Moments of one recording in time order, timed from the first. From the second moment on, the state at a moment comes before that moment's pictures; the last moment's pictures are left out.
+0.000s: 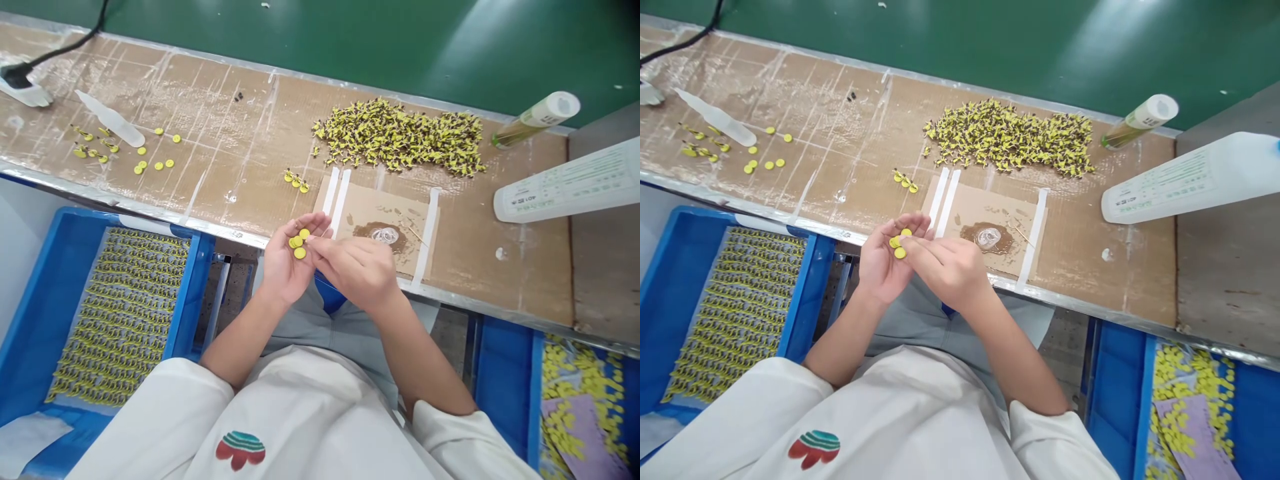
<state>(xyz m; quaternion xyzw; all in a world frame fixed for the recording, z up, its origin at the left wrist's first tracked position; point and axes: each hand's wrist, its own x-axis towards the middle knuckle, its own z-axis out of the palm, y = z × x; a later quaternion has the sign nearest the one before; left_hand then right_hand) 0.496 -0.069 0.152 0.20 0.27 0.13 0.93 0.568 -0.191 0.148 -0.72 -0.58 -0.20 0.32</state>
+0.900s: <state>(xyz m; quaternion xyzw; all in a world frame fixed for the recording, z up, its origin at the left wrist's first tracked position) 0.500 -0.091 0.134 0.20 0.20 0.05 0.96 0.583 -0.215 0.167 -0.72 -0.53 -0.26 0.36</state>
